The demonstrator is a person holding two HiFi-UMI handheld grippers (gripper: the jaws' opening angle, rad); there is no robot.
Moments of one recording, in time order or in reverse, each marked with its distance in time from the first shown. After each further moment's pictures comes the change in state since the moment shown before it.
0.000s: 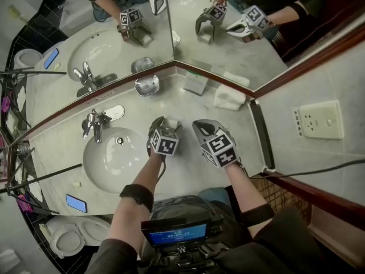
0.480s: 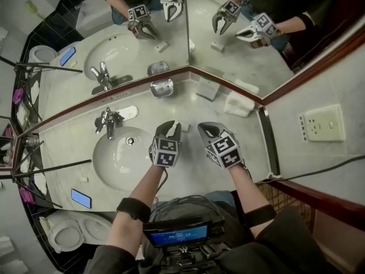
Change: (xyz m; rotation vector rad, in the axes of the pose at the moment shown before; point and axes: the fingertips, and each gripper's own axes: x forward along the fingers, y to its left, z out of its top) left arm -0.091 0.013 0.046 -0.007 -0.244 0.068; right arm 0.004 0.019 0.018 -0.034 -0.032 0.036
